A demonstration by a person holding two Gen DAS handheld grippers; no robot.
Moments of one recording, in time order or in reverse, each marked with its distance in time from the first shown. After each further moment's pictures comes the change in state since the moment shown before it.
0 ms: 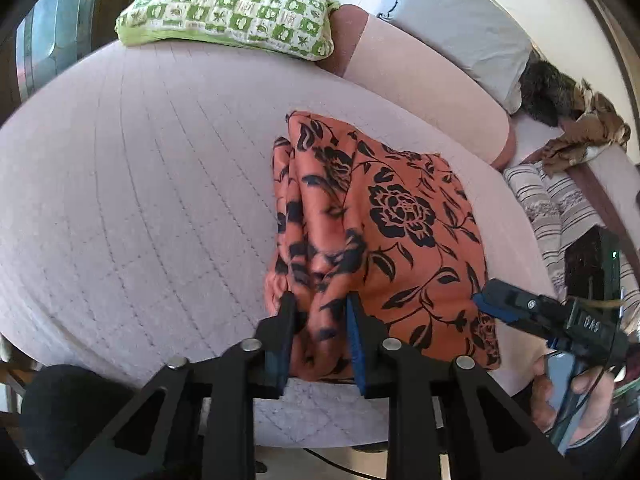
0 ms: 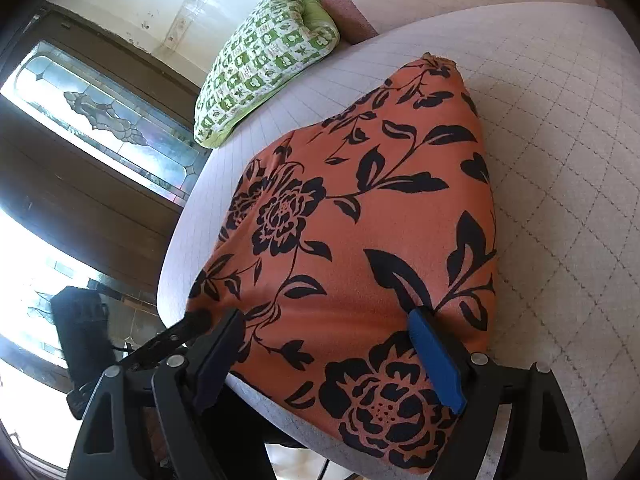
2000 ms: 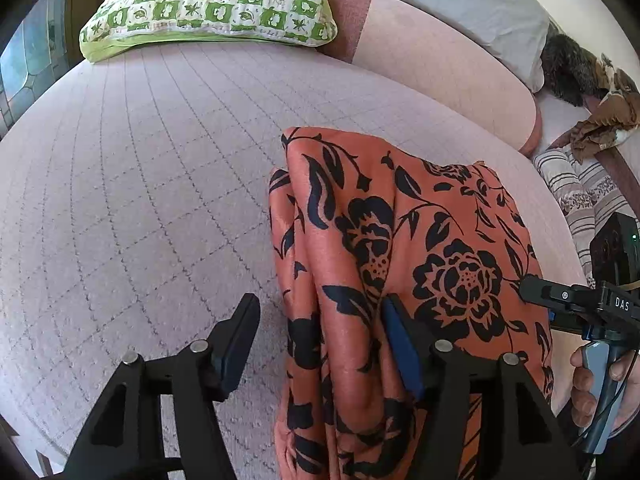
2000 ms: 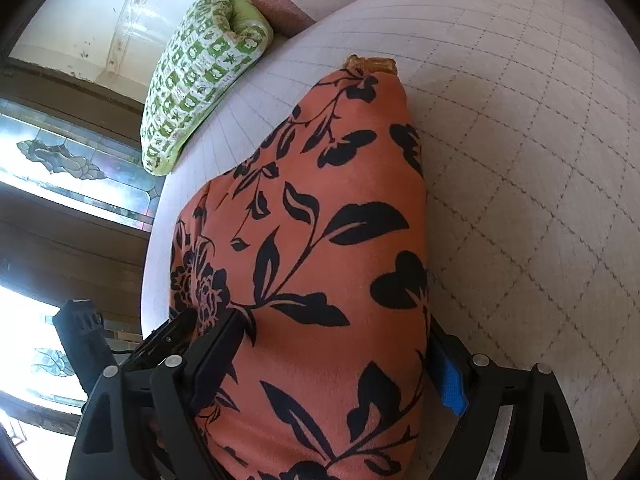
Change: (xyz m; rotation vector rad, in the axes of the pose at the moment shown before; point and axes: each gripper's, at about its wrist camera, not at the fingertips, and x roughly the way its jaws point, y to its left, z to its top) left arm 0.088 -0.014 0.058 0.062 0.046 0.079; right arm 0.025 -0.051 0.064 0.157 0.065 -0.072
